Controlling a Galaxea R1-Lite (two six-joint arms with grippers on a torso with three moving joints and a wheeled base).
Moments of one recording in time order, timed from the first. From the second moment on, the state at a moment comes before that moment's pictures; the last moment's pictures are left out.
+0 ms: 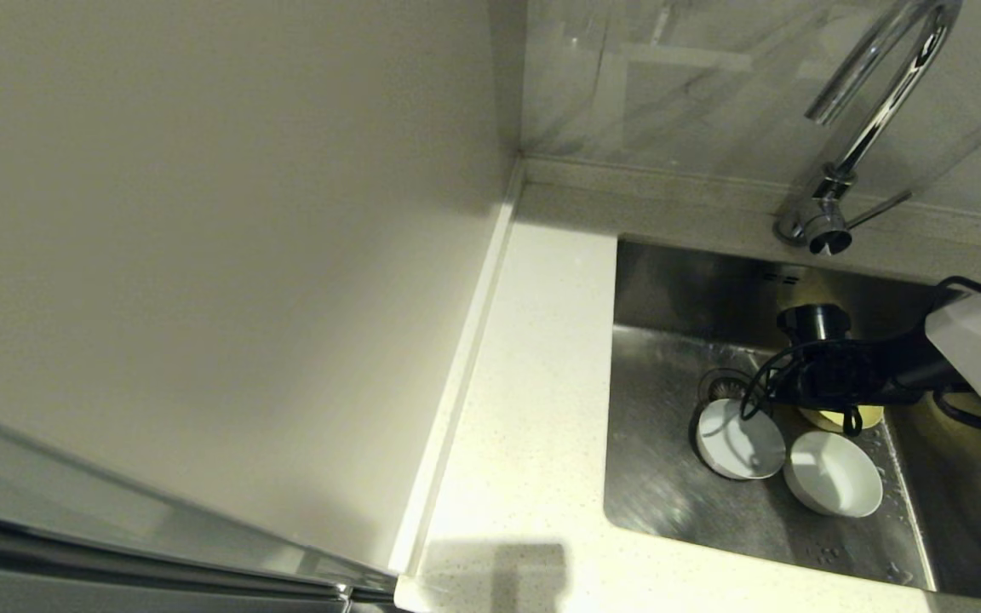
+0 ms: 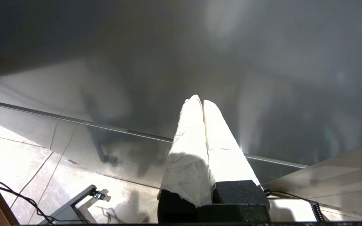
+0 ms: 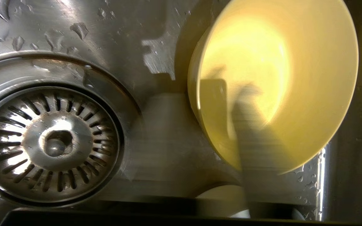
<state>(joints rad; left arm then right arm) 0.00 0.00 0.00 0.00 0.02 -0.02 -0.10 2.41 -1.50 -0.17 -0.46 0.19</state>
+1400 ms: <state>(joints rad) 0.00 0.00 0.00 0.00 0.02 -0.02 -0.09 1.68 -1.05 -0.26 -0.40 0.00</state>
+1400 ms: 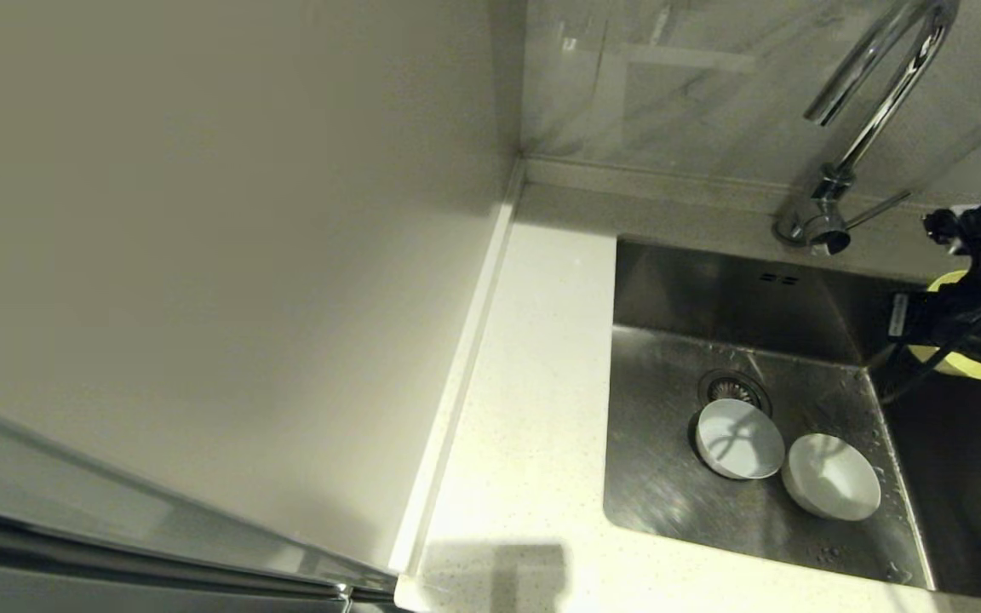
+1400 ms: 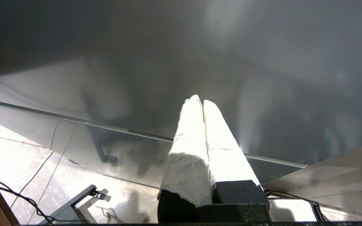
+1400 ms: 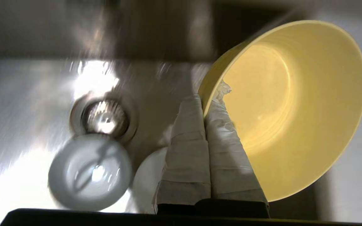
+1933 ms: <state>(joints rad) 0.00 0.00 0.00 0.00 0.02 -0.02 -0.27 1.84 -1.43 -0.26 -0.51 -0.05</state>
